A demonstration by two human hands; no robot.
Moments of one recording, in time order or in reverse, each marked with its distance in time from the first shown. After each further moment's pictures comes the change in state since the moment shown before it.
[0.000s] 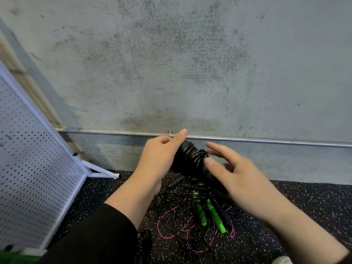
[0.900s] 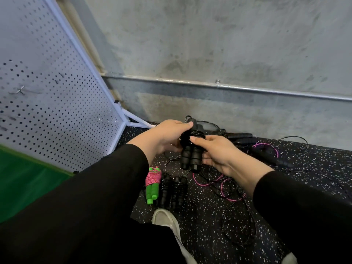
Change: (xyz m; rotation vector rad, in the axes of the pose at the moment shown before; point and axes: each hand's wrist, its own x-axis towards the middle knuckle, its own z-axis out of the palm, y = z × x) left_hand 0.027 -0.116 -0.128 0.238 -0.231 -0.436; right_hand 0.054 0.065 0.206 0.630 -0.267 0.533
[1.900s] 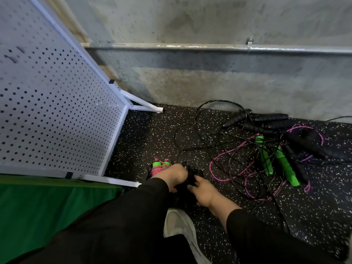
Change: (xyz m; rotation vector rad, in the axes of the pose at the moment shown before) left_hand 0.103 -0.171 0.028 0.258 0.018 -0.613; right_hand 0.132 0.229 0.021 -0.473 -0.118 0.288
